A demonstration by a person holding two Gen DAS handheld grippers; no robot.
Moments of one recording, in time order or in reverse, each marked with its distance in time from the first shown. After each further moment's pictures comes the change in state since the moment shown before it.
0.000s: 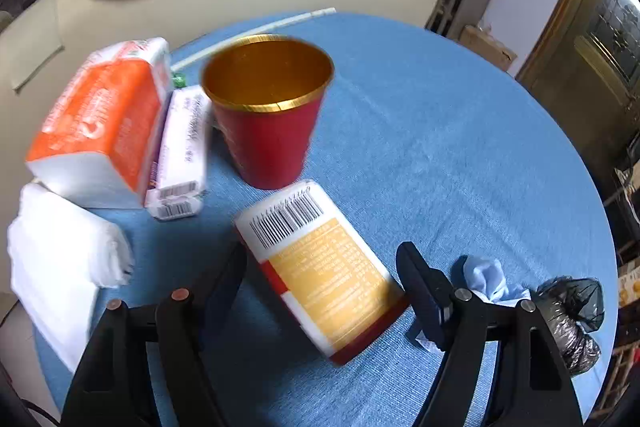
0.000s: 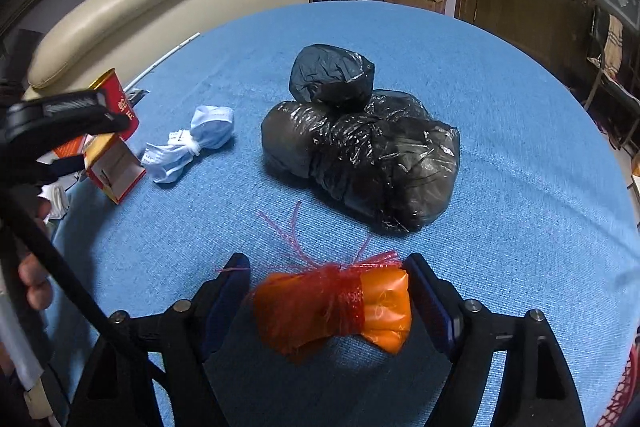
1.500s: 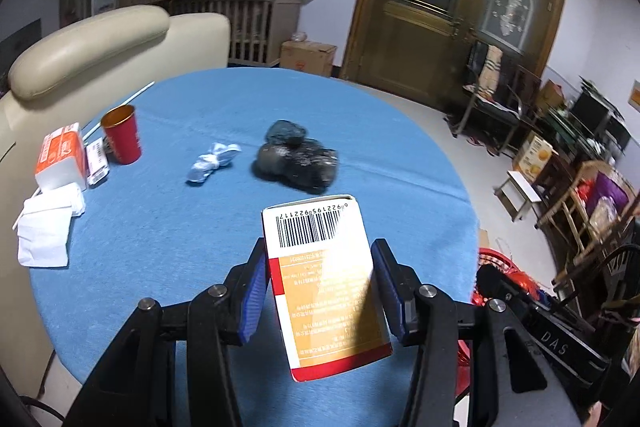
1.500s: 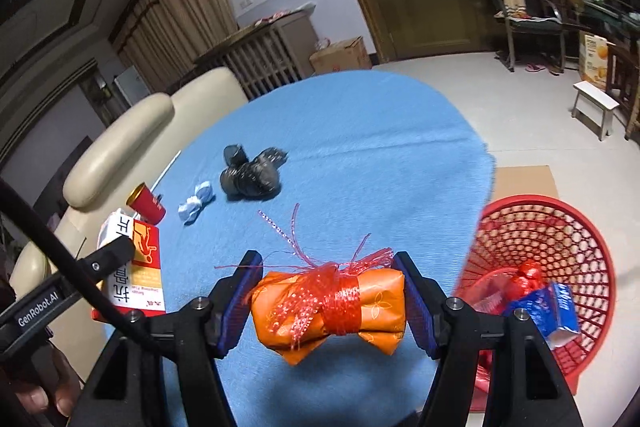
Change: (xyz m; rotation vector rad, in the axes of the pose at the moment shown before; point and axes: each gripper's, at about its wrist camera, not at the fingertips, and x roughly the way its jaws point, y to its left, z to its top) left arm -0.235 -0.074 -0.199 0.469 -0.155 -0.426; right arm -0.220 -0.122 -0.147 0.394 -0.286 0.023
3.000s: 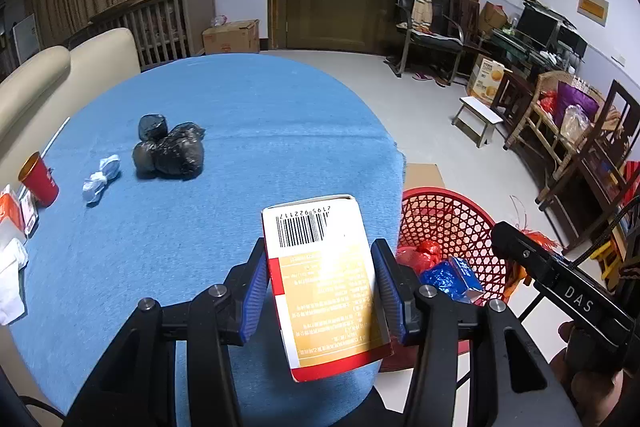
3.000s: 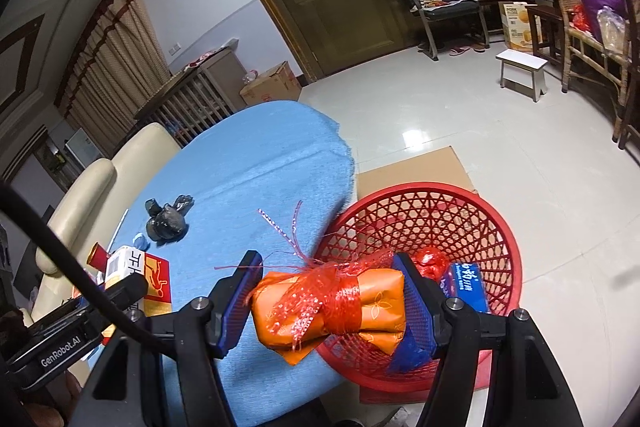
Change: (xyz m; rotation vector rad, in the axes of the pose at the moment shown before) left arm 0.037 -0.122 -0.023 0.260 0.128 -0.102; right arm -0.050 -0.122 -0.013 0.215 -0.075 -0.146
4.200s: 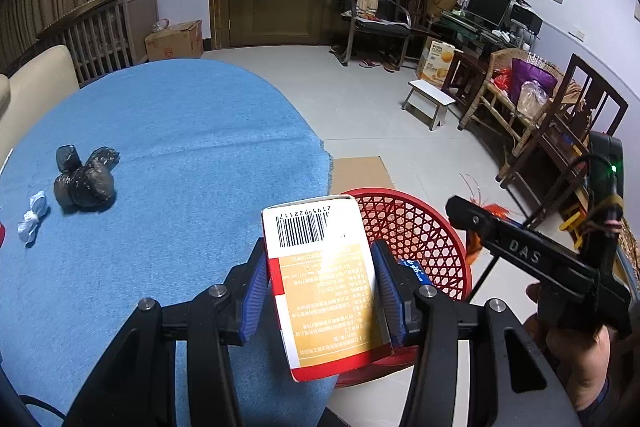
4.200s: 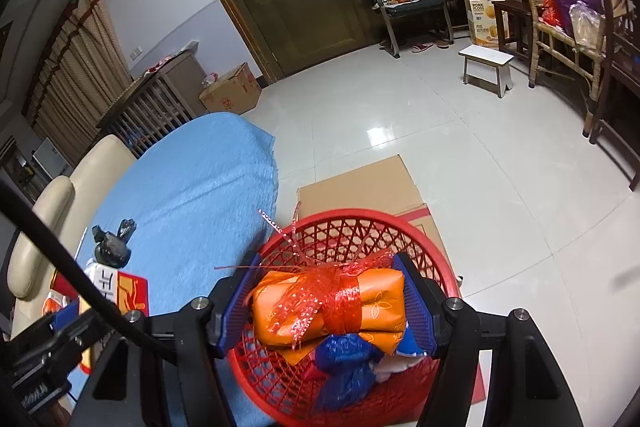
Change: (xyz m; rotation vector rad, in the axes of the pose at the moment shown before) left arm 0.034 -0.058 0.021 0.097 0.030 -0.160; right arm 0.023 -0.057 0.038 0.040 0.011 -0.129
